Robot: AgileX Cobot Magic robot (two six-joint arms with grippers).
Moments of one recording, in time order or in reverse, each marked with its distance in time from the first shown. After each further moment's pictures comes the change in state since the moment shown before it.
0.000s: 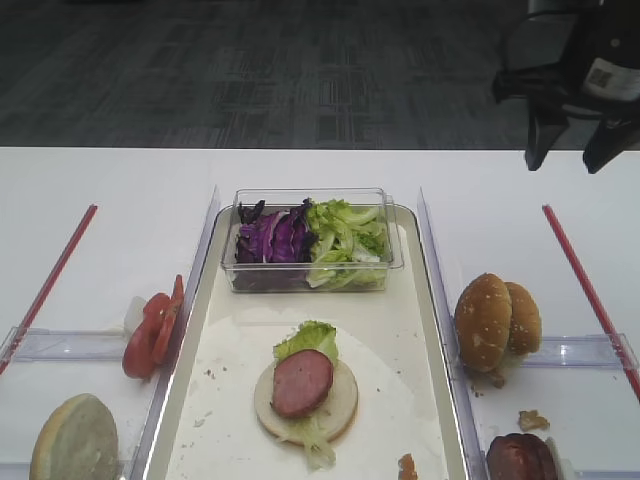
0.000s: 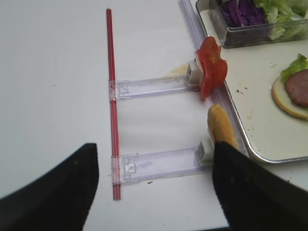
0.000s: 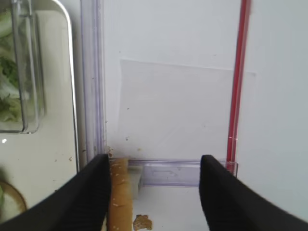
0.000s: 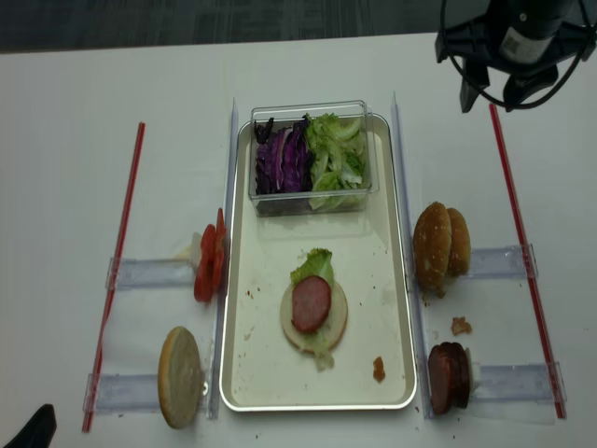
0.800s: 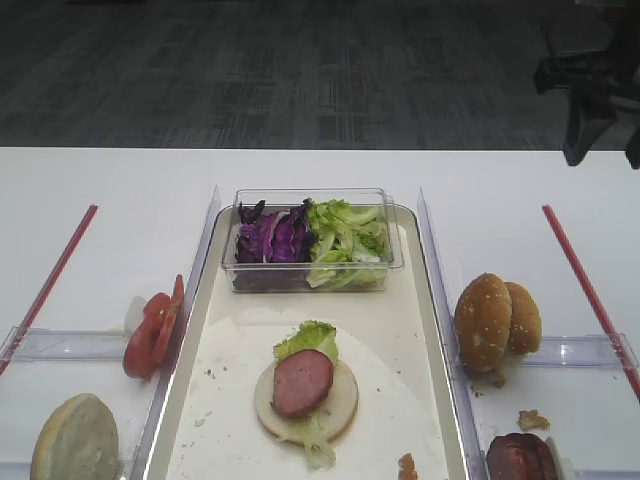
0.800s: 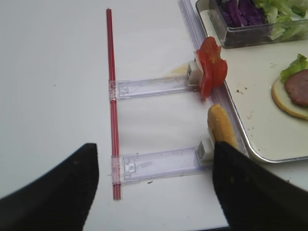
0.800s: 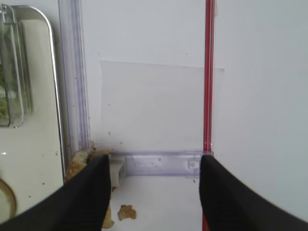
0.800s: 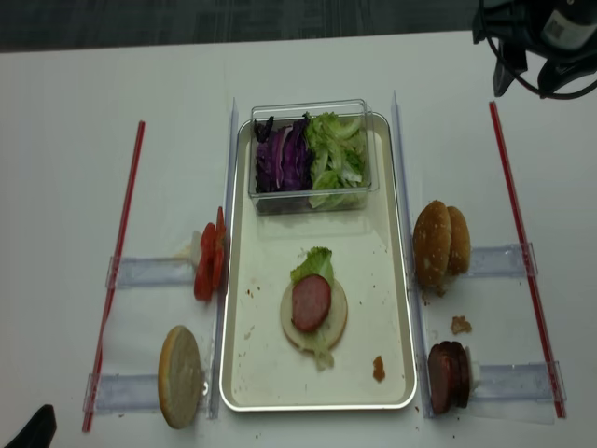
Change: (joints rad) left arm 0.000 0.000 0.000 0.000 0.000 0.000; right arm -0.064 -0.097 0.058 0.000 0.000 -0.042
